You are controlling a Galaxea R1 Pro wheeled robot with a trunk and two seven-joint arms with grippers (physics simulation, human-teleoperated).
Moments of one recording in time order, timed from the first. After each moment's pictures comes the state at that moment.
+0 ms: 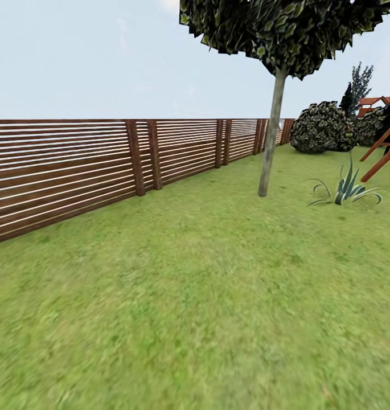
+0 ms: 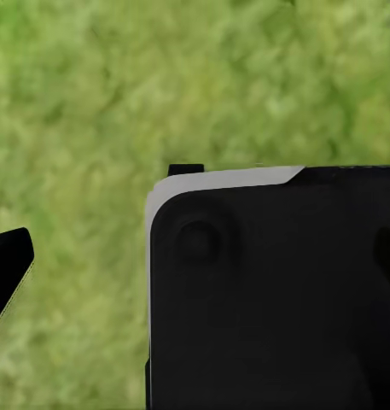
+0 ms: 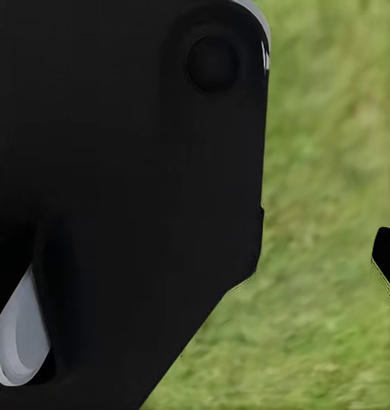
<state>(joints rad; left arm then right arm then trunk) -0.01 0.01 -0.01 -0.07 0.00 -0.35 0.00 0.00 0.00 0.00 -0.02 0.00 -0.09 0.00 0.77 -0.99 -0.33</state>
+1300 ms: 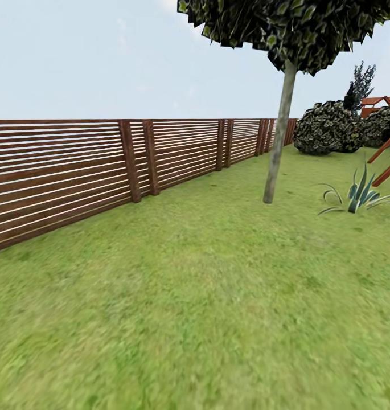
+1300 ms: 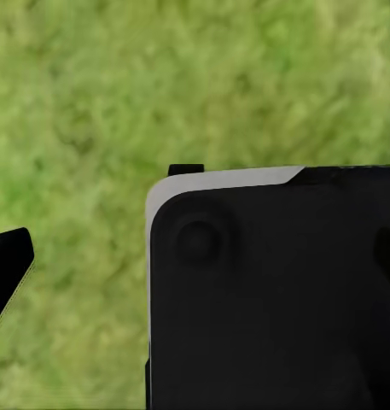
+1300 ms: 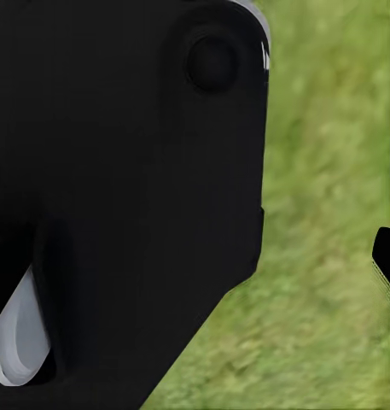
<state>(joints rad) -0.01 0.01 -0.01 -0.07 0.00 -0.35 0.00 0.00 0.00 0.00 -0.02 0.00 -0.09 0.00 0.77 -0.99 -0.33</state>
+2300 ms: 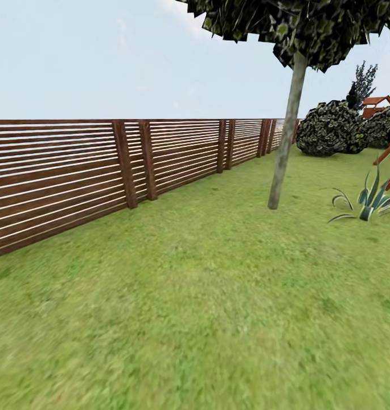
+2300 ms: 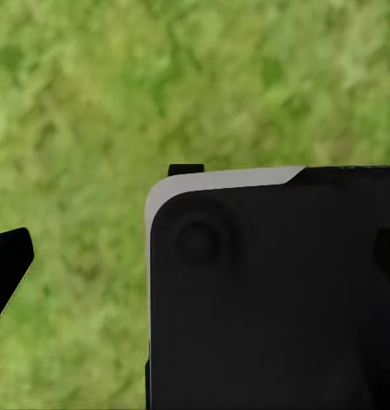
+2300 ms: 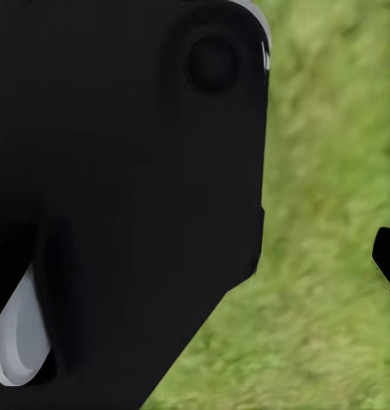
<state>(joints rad) -0.01 0.01 -0.01 -0.07 0.00 -0.35 0.00 0.00 0.00 0.00 -0.02 0.00 -0.09 0.00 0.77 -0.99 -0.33</state>
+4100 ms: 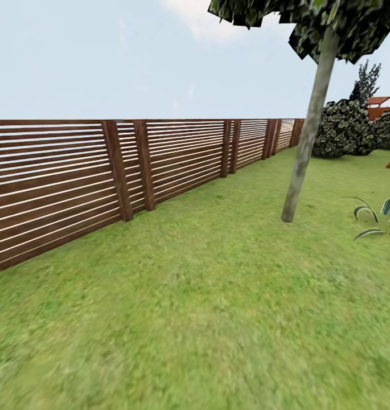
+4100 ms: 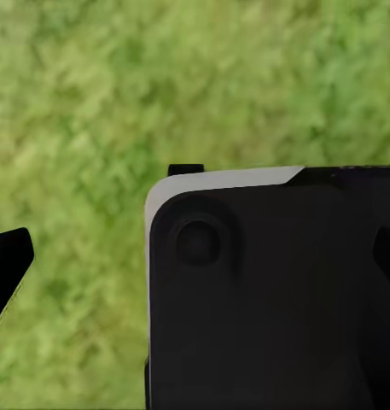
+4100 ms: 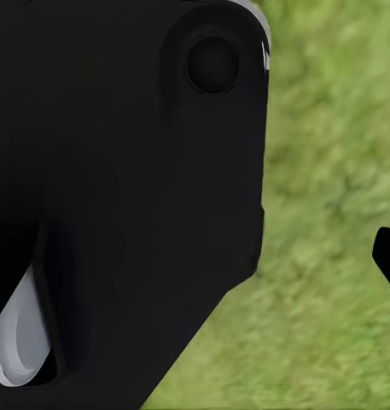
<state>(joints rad) -0.01 0.01 -0.01 -0.07 0.00 -0.35 0.00 0.00 0.00 0.00 -0.02 0.00 -0.09 0.00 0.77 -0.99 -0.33</state>
